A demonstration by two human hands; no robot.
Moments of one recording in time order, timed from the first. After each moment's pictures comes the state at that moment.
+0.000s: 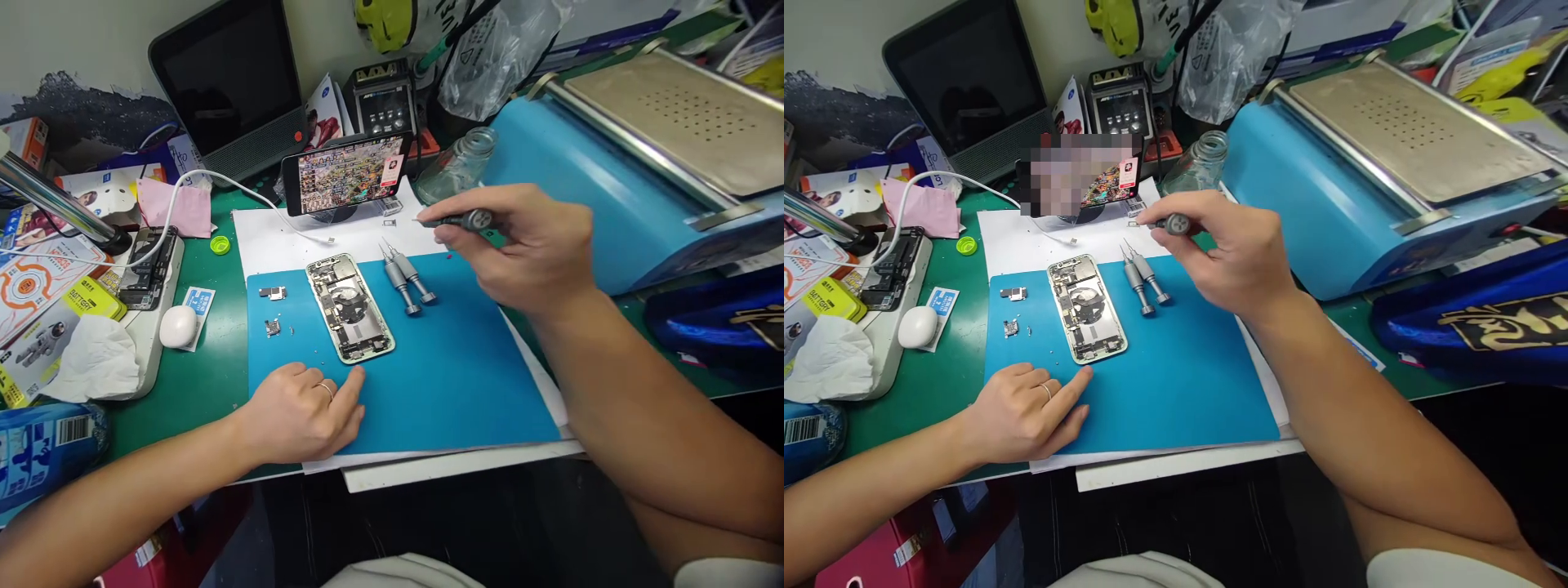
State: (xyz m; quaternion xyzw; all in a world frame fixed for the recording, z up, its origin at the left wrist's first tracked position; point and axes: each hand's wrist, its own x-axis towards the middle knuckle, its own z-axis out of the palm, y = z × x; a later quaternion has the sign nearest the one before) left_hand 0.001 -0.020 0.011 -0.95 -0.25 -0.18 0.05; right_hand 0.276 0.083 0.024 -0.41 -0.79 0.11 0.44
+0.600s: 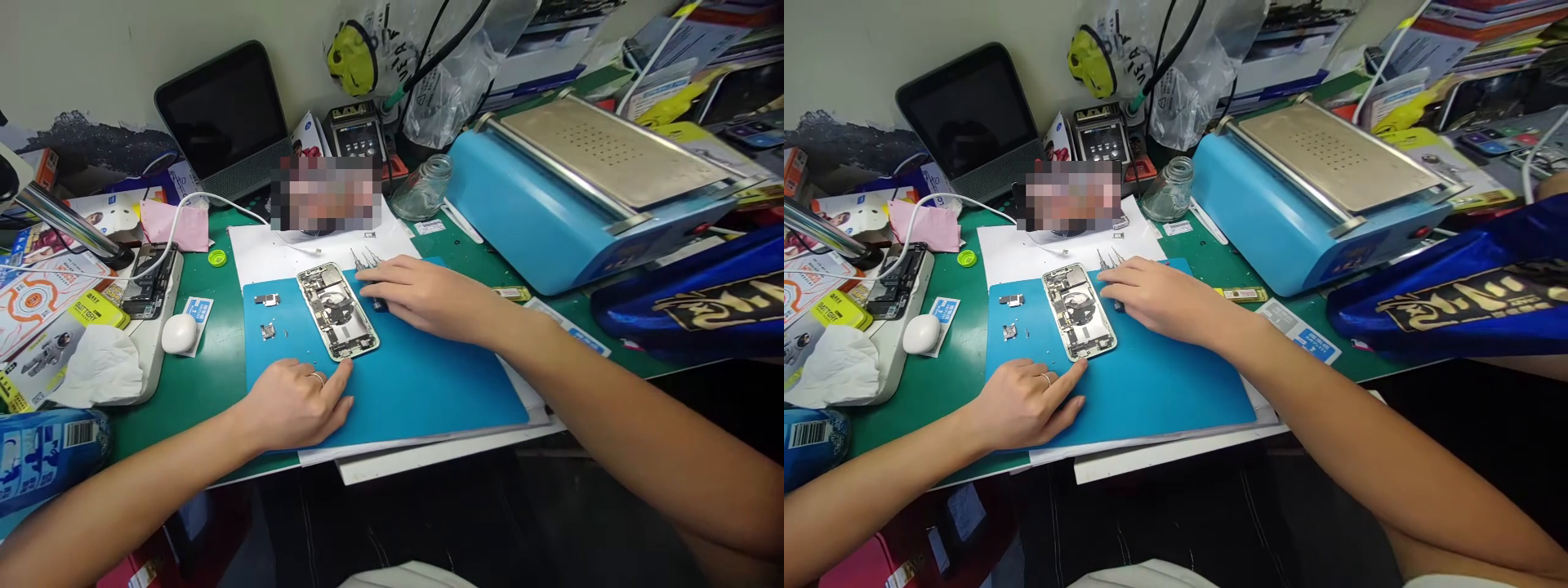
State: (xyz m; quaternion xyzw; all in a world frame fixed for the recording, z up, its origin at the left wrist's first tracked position) left_hand -0.001 -0.016 0.005 -0.96 -0.26 -0.13 0.03; right_hand 0.268 0.076 0.009 -0.30 -0.94 0.02 0.17
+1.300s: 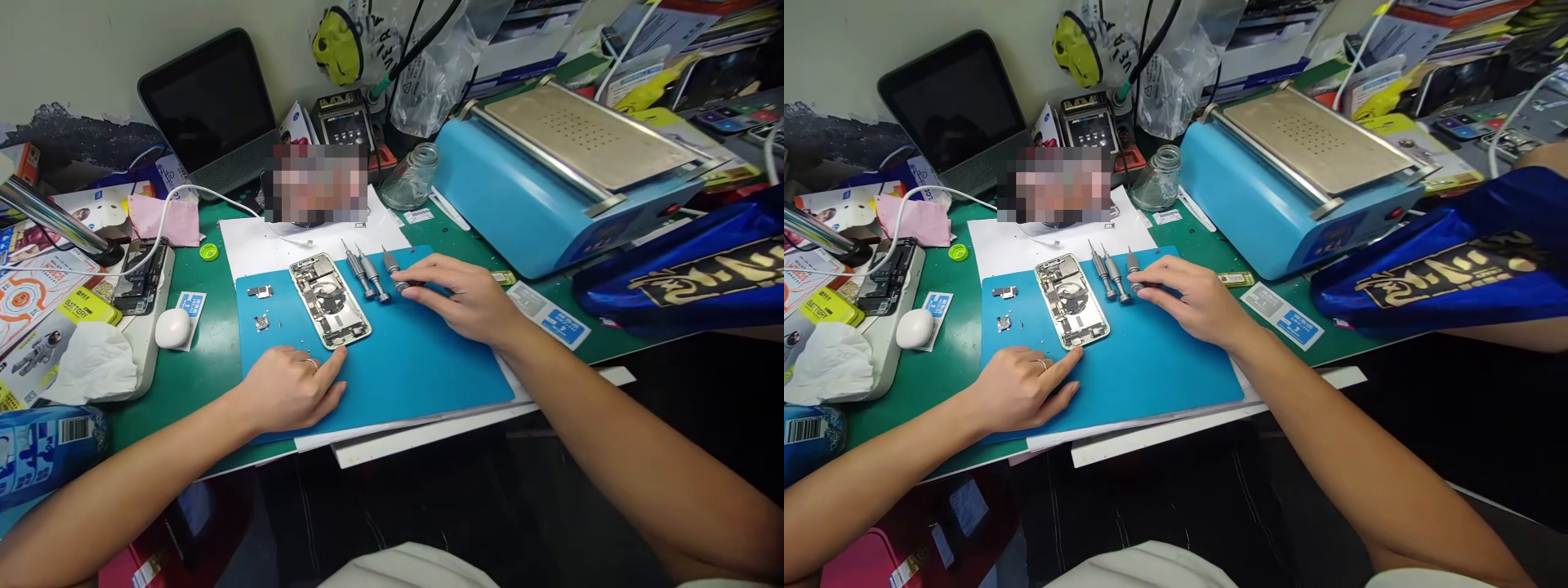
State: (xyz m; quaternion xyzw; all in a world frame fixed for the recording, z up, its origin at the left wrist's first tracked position) left_hand -0.003 -0.009 0.004 -0.97 -0.23 -0.11 0.02; right_hand 0.299 0.045 -0.019 -0.43 -0.81 0.16 0.37
